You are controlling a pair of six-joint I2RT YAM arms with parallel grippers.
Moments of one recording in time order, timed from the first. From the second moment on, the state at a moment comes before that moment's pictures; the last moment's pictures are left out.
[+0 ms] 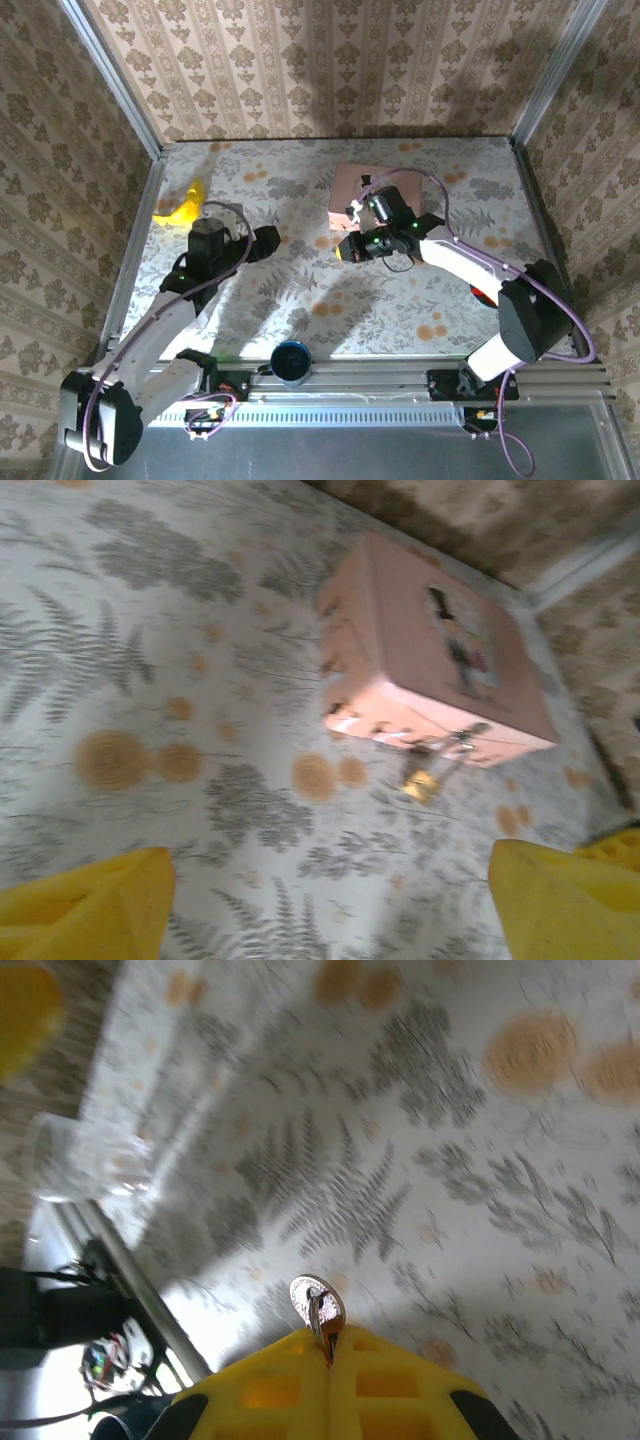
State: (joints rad) left arm -0.38 0.96 0.62 -0.12 0.29 -0.56; right arm 0.53 1.52 1.07 -0.38 -0.55 0.39
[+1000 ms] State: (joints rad) left arm -0.75 1.20 0.57 0.47 0.31 -0.56; right arm 0.52 1.26 0.88 0.05 -0.47 0.81
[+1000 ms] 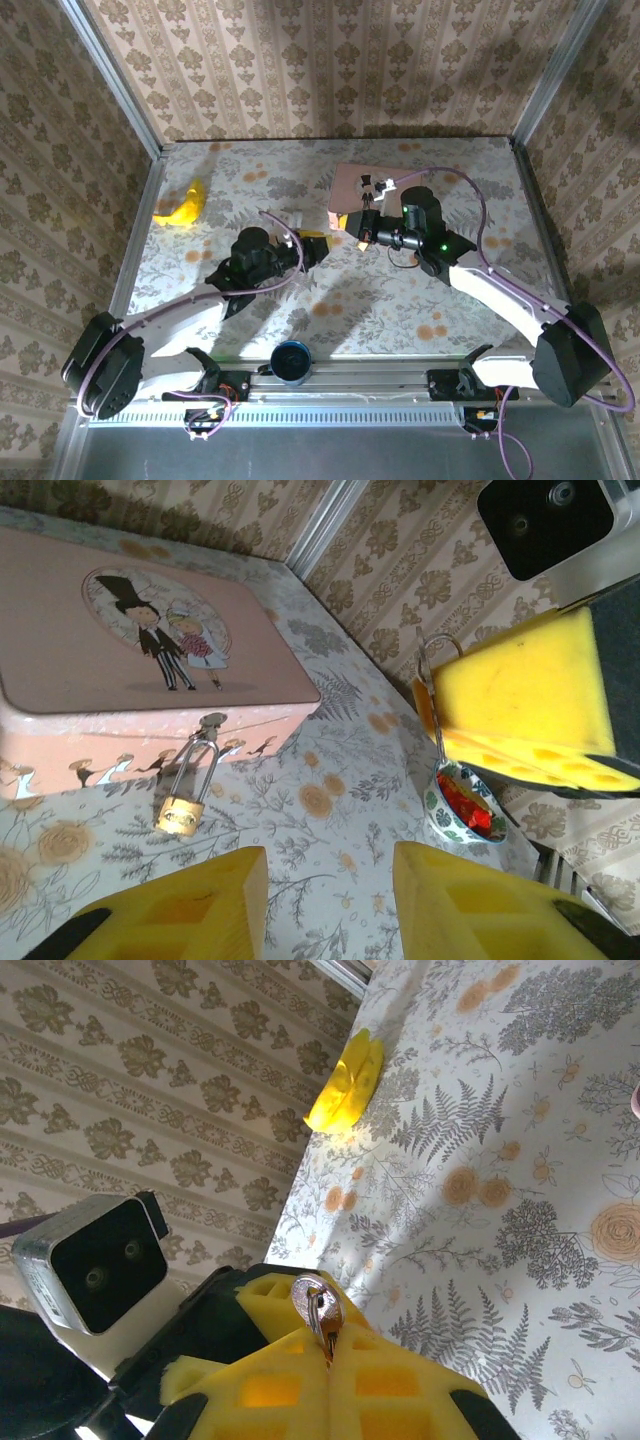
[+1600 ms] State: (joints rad) left arm -0.78 1.25 0.61 0.57 0.33 -0.48; right arm 0.53 1.25 0.87 0.07 -0.45 0.83
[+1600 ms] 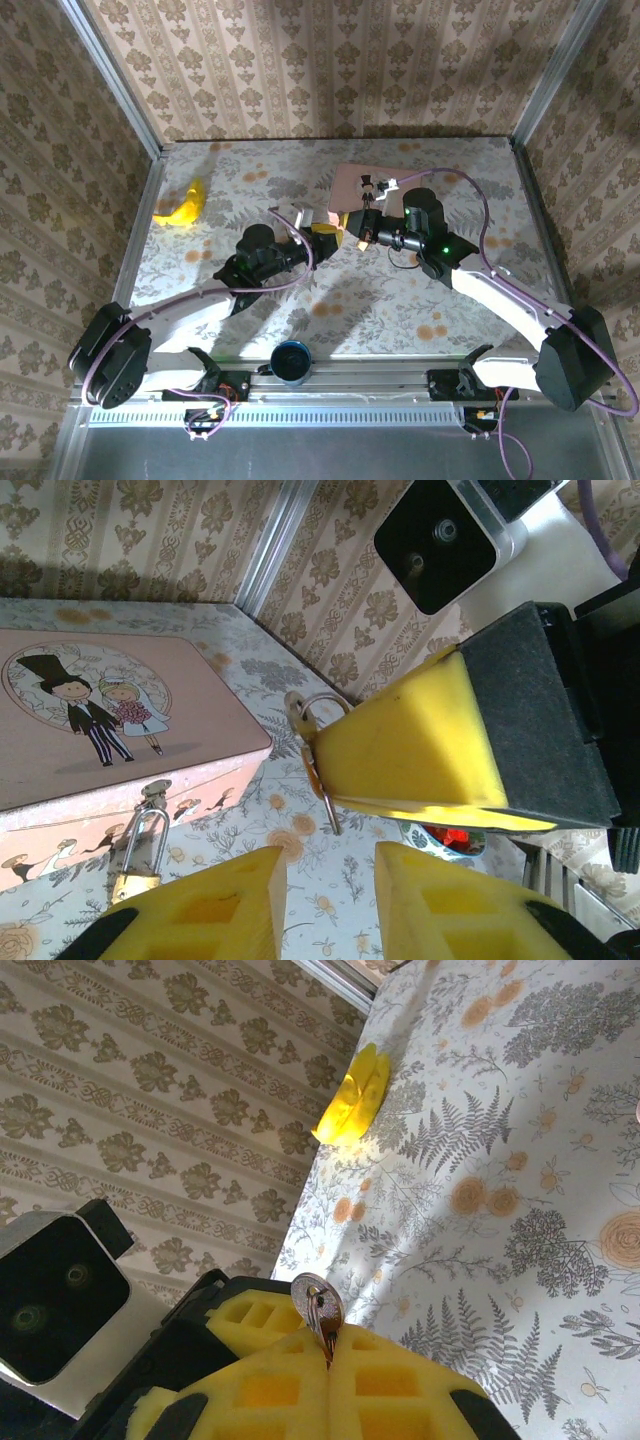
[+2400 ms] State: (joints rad) left arm -0.78 1.28 0.62 0.63 0.32 -0.47; right arm 0.53 1.25 0.87 0.07 -0.45 0.84
